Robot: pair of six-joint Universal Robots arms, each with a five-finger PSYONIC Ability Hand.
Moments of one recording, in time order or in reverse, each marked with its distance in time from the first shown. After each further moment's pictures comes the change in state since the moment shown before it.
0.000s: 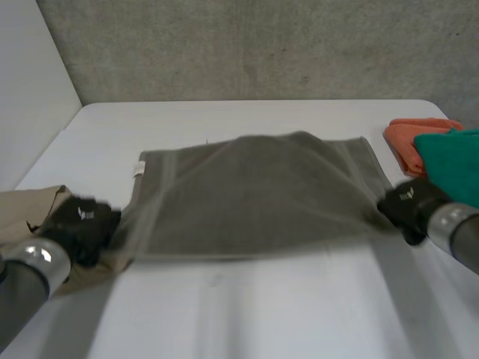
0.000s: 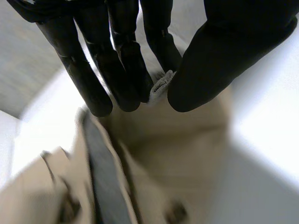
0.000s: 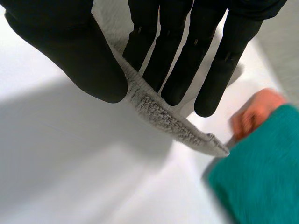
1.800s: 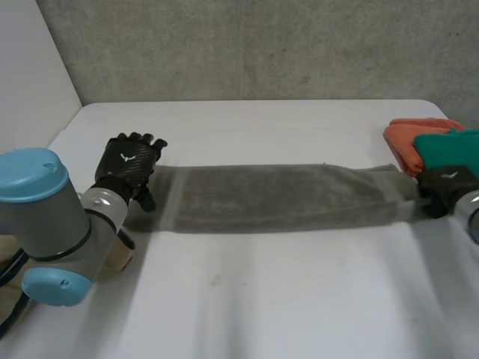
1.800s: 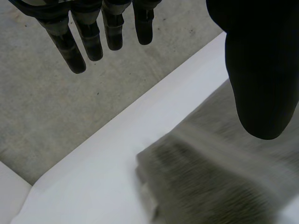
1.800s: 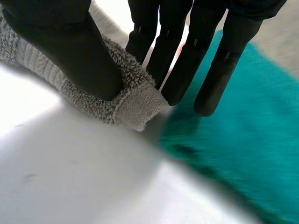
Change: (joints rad) left arm -0.184 -0.349 0.325 0.394 -0.093 -0.296; right arm -0.199 0.251 -0.135 -0.335 -0.051 0.394; left_hand -0.956 -0.992 -0.984 -1.003 -0.952; right_hand -0.023 -0.003 0.000 0.000 -0.012
